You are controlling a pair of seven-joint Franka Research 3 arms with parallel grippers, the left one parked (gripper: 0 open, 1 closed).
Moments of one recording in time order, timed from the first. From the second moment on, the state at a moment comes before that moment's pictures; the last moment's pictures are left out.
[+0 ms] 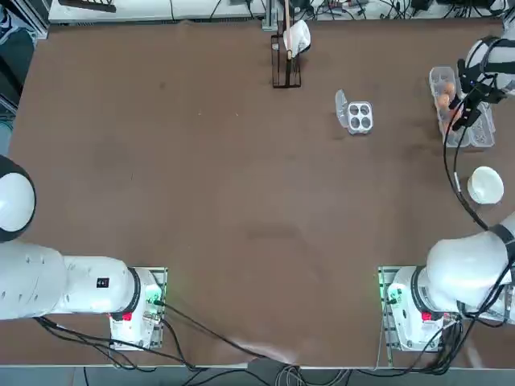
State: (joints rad) arm -0.38 0.40 -0.07 -2.03 0.00 2.36 -1.87
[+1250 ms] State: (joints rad) arm -0.39 0.44 -0.06 -2.04 0.02 2.40 -1.87
